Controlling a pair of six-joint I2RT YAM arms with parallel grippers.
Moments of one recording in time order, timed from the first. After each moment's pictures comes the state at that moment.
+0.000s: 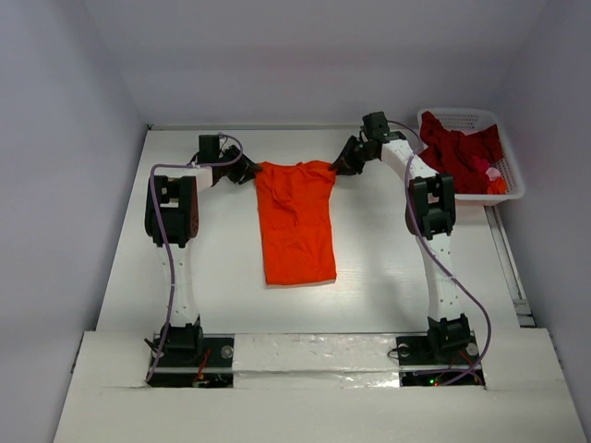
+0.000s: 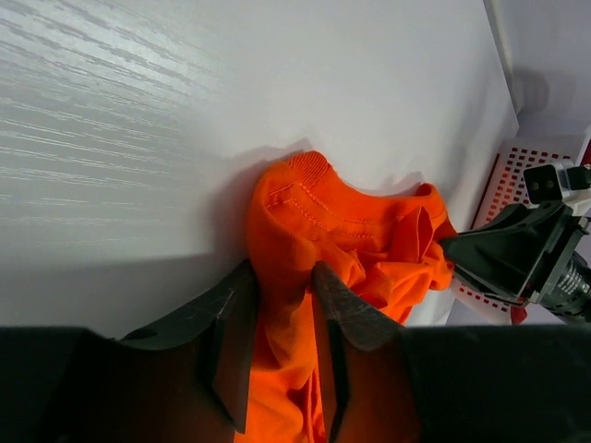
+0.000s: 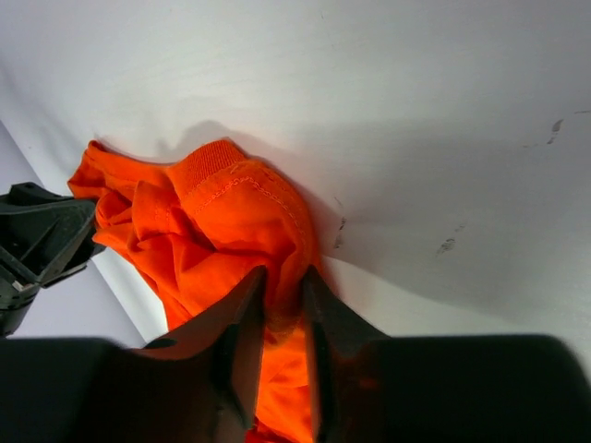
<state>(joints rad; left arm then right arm) -0.06 2.29 1.56 0.02 0.55 -0.89 0.22 2.55 2.24 -0.64 -0.51 0.77</state>
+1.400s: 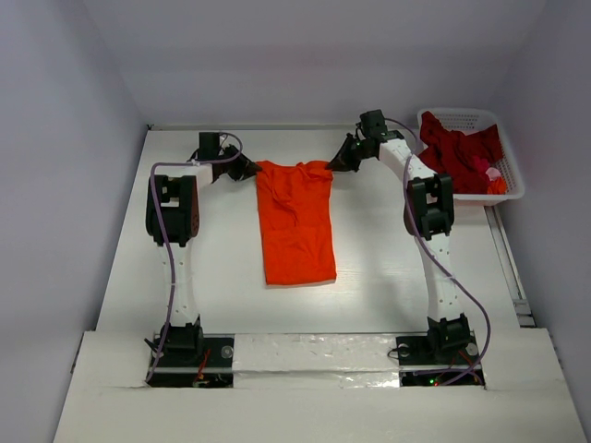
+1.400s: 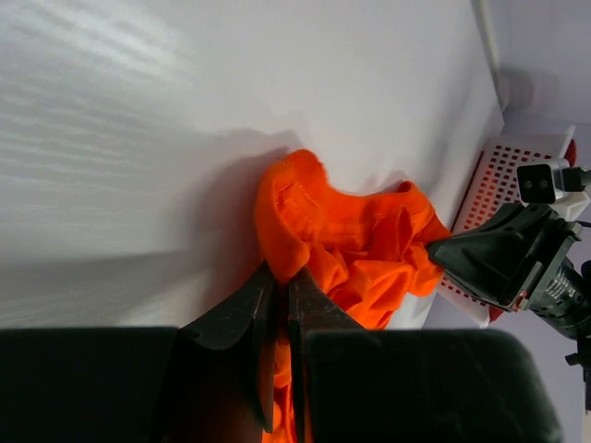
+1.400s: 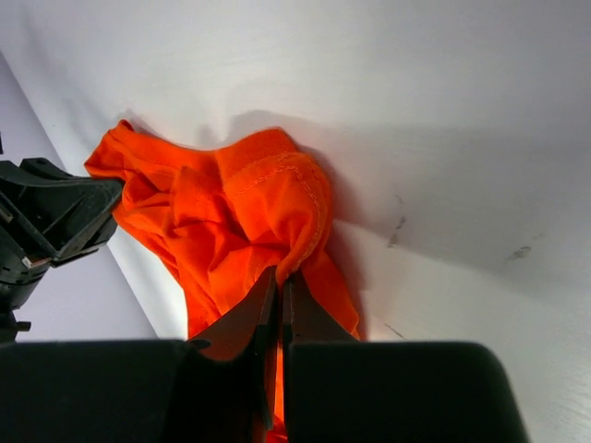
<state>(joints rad) -0.06 2.31 1.61 -0.03 0.58 -0.92 0.23 2.55 2.26 -0.62 -0.55 0.77</state>
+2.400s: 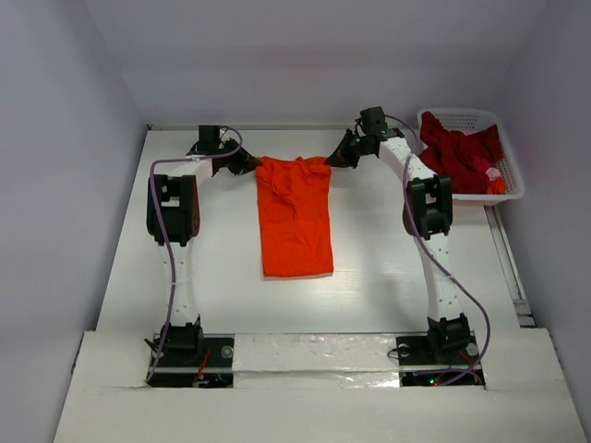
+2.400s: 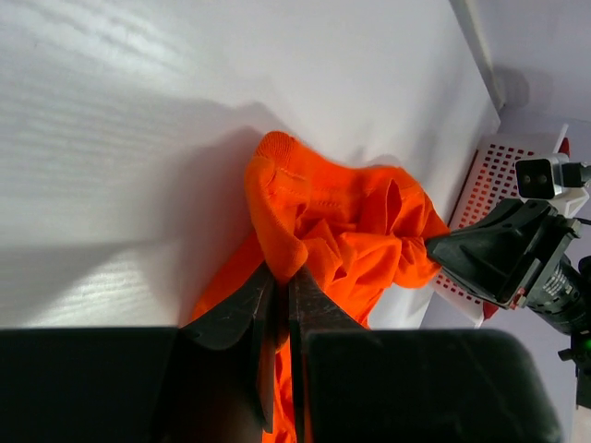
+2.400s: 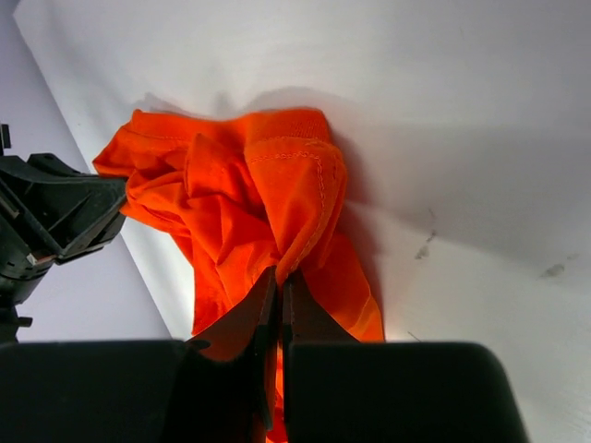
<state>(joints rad) -0.06 2.32 1.72 -0.13 0.58 -0.91 0.23 2.58 2.34 -0.62 -0.58 0.79</state>
